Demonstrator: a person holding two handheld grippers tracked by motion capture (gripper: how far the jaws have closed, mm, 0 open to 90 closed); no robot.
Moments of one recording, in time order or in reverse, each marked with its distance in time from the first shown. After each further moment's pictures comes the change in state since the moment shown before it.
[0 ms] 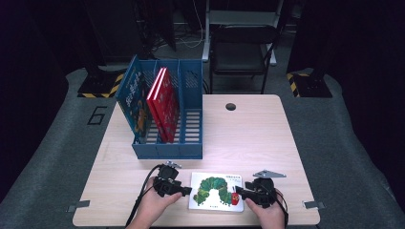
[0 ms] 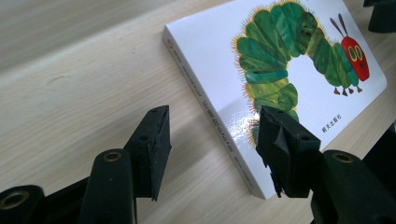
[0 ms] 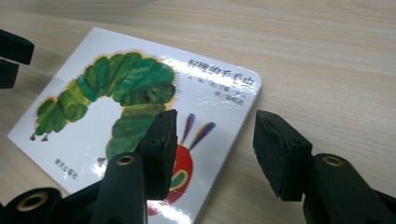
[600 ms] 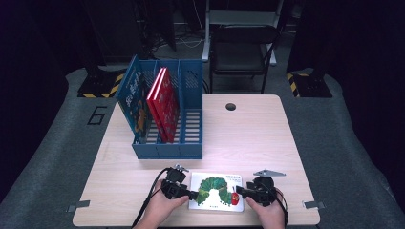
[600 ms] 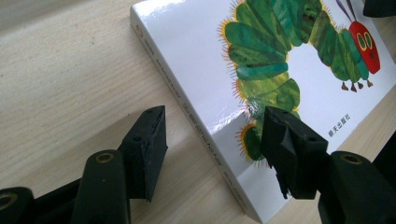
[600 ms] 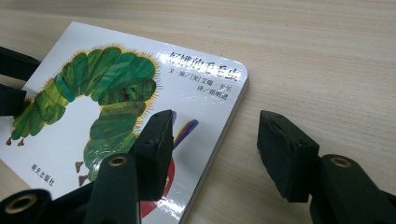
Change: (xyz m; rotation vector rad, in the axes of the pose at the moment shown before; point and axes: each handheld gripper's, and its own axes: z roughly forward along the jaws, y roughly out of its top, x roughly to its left) left arm -0.008 0.000 0.024 0.019 -0.023 -0.008; right arm -0.008 -0.001 0.010 0.031 -0.008 0.045
